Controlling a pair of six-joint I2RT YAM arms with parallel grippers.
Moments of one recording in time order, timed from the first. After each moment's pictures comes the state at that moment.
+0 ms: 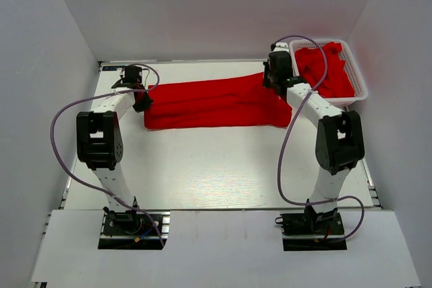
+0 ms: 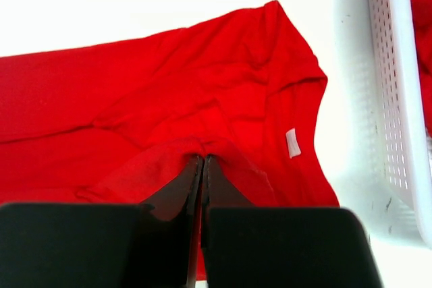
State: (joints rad) left arm -0.01 1.89 1.38 -0.47 -0.12 -0.49; right arm 0.33 1.84 1.45 -0.18 0.22 0.20
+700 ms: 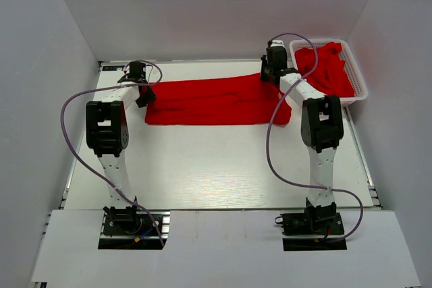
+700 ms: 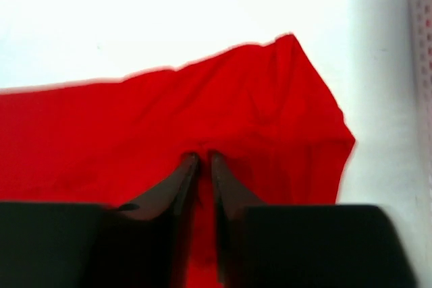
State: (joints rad) left arm -0.01 2.10 1.54 -0.42 -0.14 -0.49; right arm 0.27 2.17 1.74 -0.19 0.15 0.21
